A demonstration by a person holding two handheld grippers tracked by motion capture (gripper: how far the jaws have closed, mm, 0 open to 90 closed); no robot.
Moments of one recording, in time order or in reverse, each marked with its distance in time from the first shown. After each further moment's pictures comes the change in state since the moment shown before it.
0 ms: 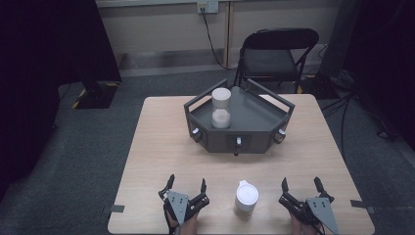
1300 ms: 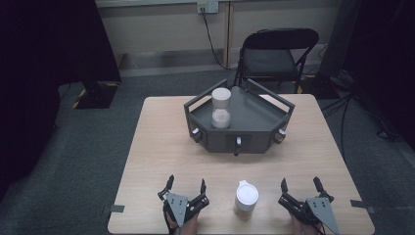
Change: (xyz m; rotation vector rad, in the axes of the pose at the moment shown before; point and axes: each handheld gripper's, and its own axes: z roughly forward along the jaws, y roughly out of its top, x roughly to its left) left arm -0.002 -0.002 -0.002 -0.013 0.004 0.011; right arm -0.005 0.001 0.000 0.002 0.028 0.001
